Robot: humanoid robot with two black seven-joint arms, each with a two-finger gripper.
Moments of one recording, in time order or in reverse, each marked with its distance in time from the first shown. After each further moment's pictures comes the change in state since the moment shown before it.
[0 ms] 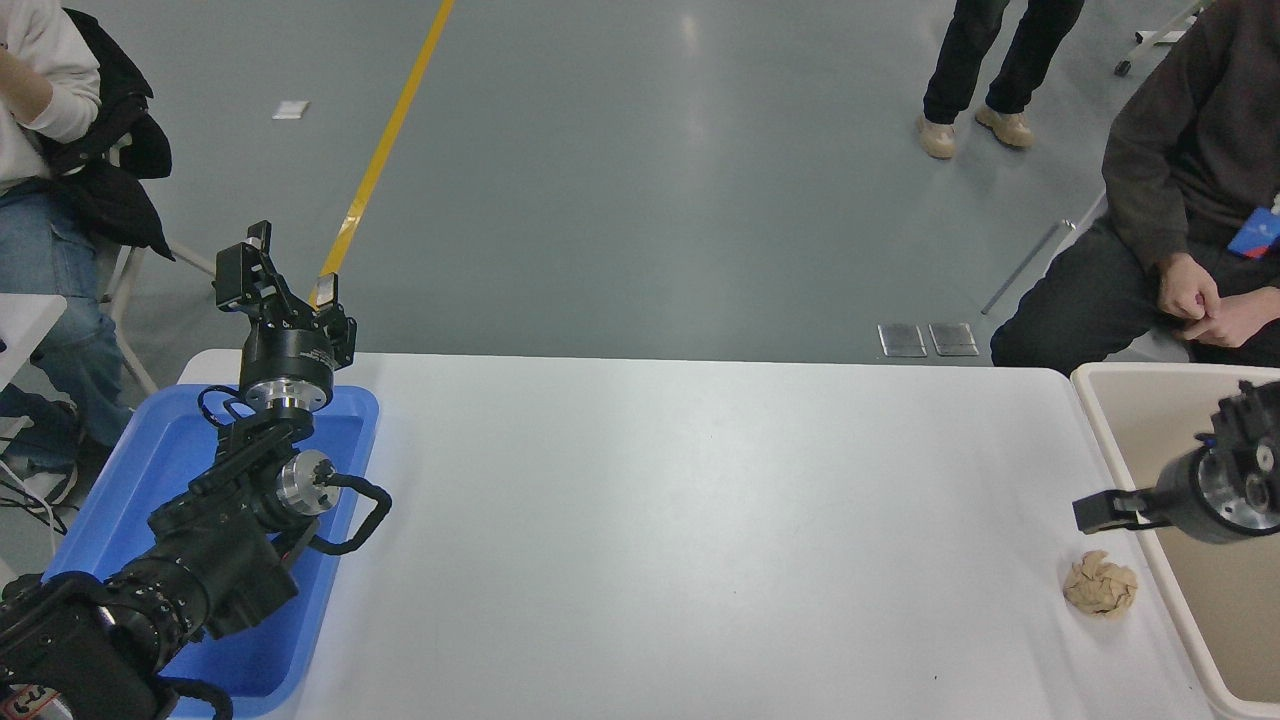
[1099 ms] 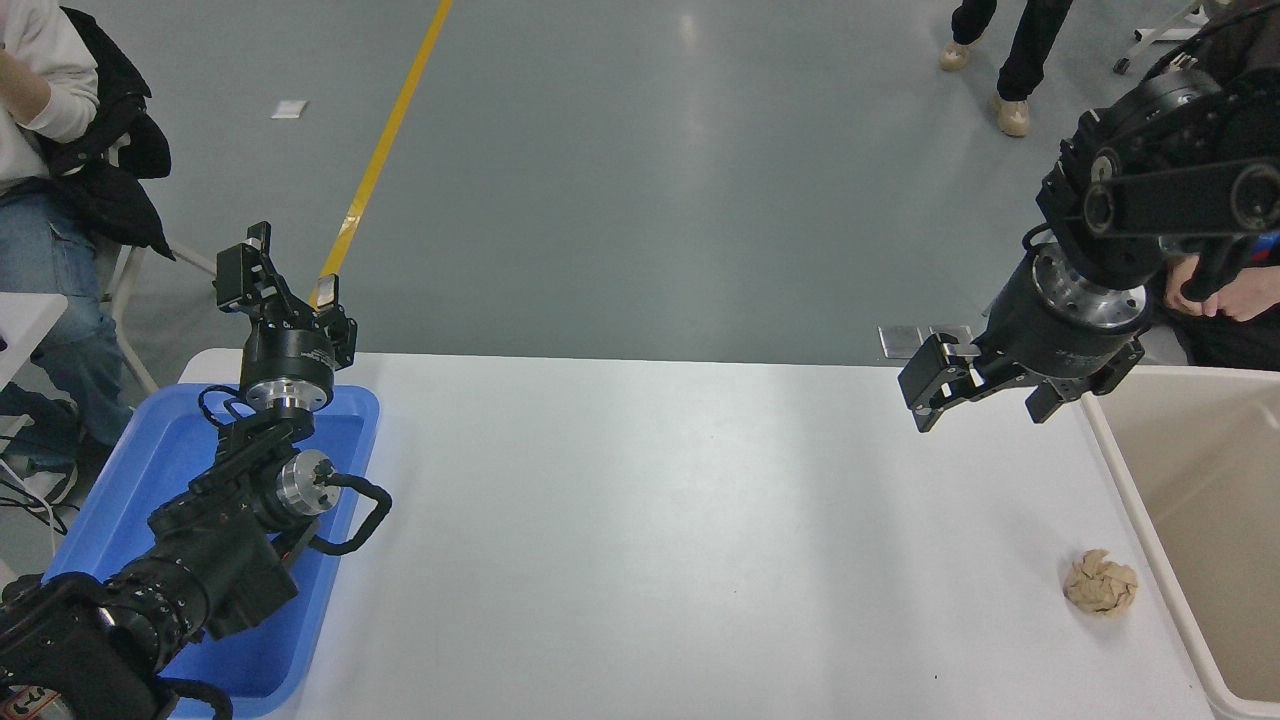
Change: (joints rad) left arm 0.000 0.000 0.000 0.000 0.000 0.000 0.000; right arm 0.889 0.366 -0.311 0.459 0.463 0.511 0.000
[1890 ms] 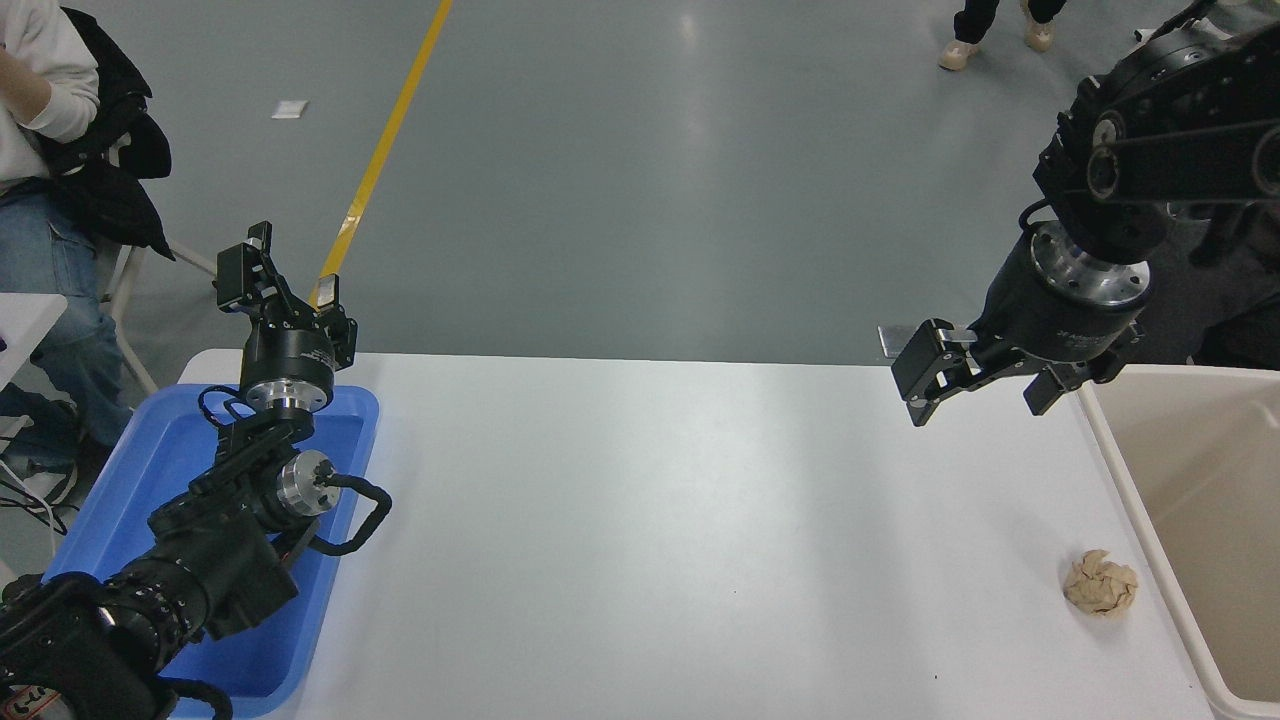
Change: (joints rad) left arm 0.000 0.000 0.003 0.000 0.000 0.000 0.000; right arm 0.137 0.077 0.005 0.029 0.065 0.115 -0.001
